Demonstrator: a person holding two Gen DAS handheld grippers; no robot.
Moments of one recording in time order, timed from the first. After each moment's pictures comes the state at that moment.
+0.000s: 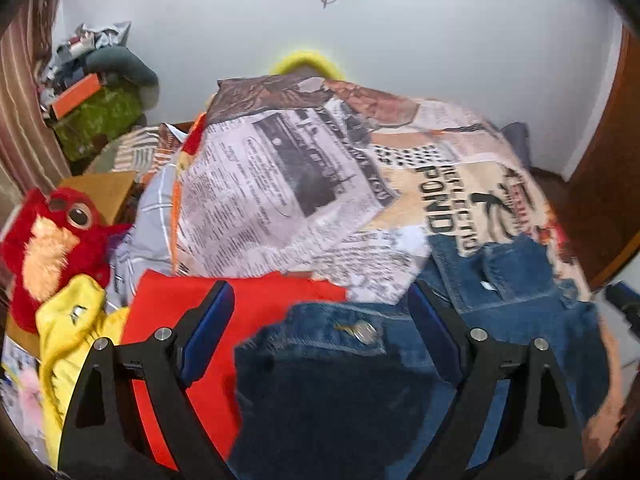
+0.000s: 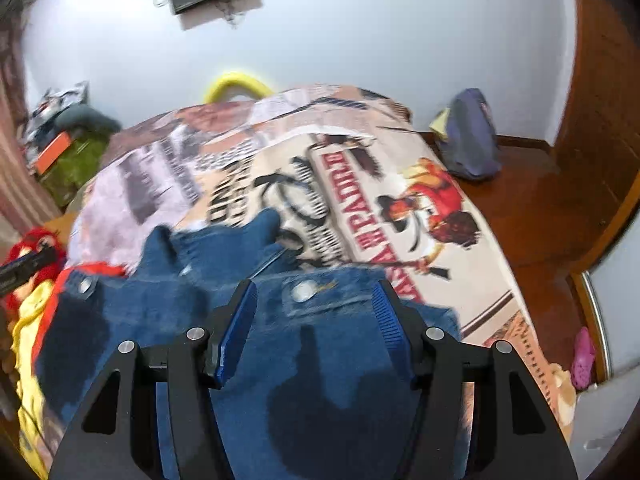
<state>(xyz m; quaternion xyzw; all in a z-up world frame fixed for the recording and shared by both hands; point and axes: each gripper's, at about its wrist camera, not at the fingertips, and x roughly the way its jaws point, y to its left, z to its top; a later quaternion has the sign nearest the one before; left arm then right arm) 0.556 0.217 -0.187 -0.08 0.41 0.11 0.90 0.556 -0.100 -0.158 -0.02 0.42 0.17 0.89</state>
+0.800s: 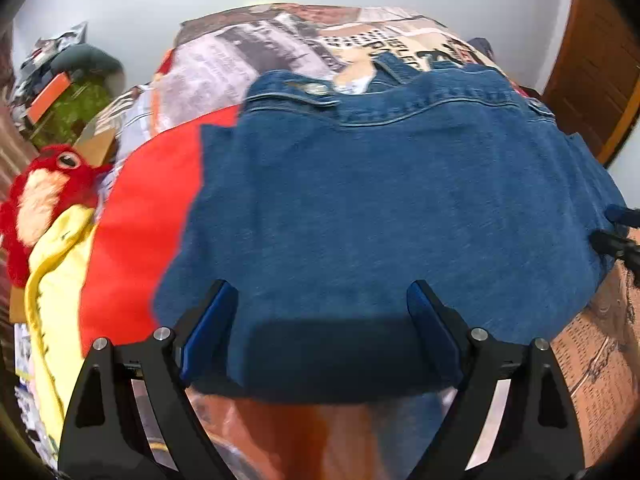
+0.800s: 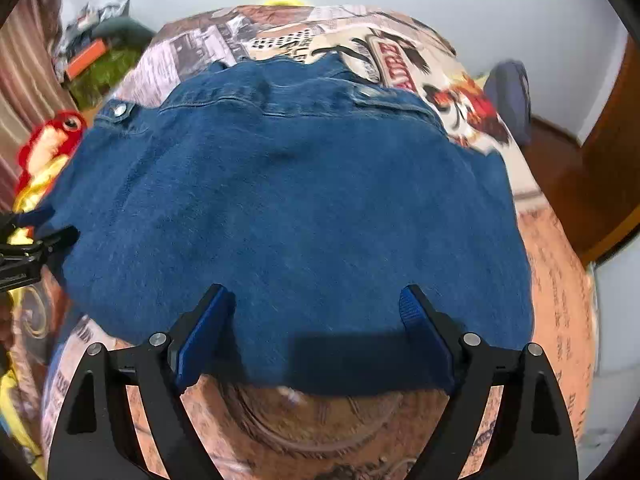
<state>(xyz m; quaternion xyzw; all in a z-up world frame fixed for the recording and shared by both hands) 0.436 0.174 -0.266 -0.01 0.49 0.07 0.87 0.461 -0.120 -0.232 -0.09 0.50 0.20 0.84</state>
